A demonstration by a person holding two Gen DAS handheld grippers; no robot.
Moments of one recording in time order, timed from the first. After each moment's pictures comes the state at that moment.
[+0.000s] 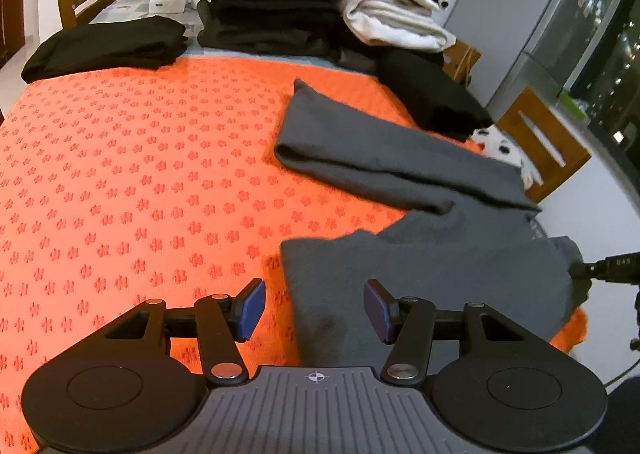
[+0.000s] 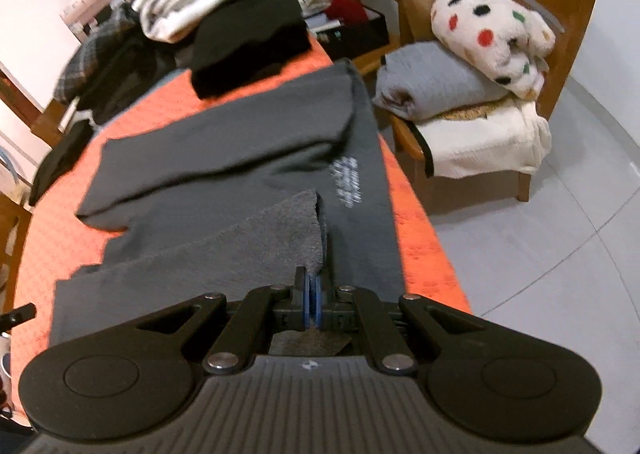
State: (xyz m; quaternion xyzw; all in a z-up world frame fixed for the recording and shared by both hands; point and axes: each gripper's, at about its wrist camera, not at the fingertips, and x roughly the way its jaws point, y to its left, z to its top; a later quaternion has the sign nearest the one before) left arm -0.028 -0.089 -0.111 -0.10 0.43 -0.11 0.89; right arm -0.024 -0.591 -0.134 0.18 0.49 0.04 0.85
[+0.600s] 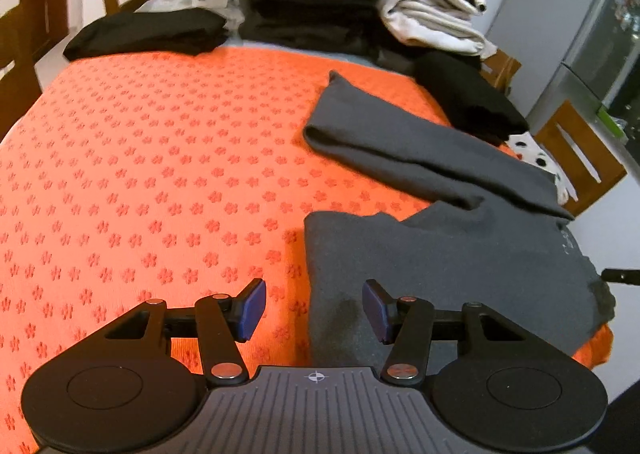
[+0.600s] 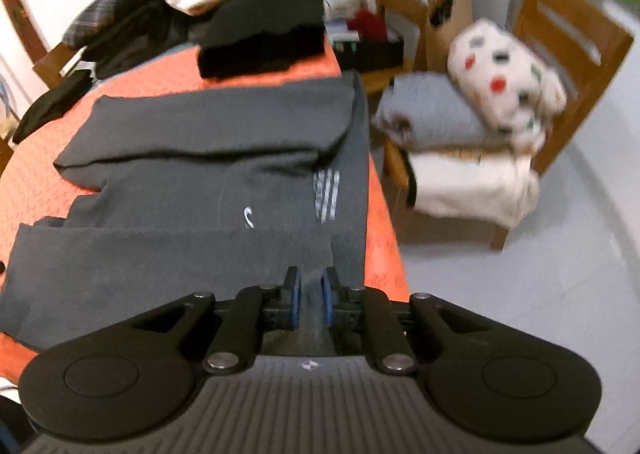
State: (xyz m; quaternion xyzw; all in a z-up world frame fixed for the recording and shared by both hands) left arm -0.046 -0.104 -0.121 -0.11 0.43 -0.05 0.89; right arm -0.022 -0.581 -0.120 0.05 0.46 0.07 0.88
